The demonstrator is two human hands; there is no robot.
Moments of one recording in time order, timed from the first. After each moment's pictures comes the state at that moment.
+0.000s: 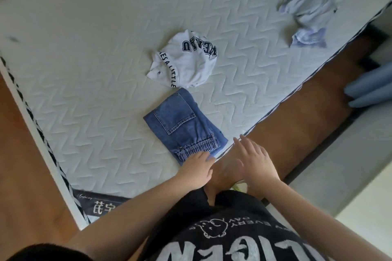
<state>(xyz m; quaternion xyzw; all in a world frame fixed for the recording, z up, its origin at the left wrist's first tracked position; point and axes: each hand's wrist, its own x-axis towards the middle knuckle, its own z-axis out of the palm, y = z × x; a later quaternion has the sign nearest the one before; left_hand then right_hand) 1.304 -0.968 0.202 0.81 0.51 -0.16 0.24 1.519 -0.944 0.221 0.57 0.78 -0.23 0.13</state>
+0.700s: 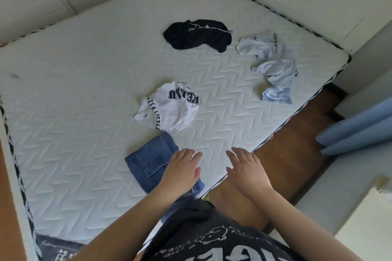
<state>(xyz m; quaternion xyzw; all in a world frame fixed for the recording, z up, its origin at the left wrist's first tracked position) 1.345 -0.854 0.293 0.78 0.61 -0.04 0.13 1.569 -0.830 0.312 0.56 0.81 -0.17 0.08</state>
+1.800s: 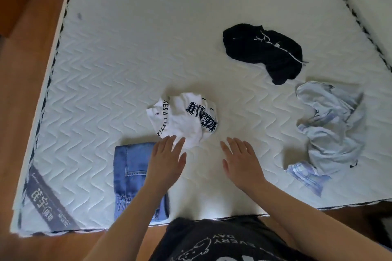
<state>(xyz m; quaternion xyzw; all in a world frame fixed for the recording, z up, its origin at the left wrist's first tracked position) 1.368 -0.667 0.294 0.50 0.86 0.06 0.07 1.551 -0.512 0.289 0.27 0.96 -0.06 0.07</state>
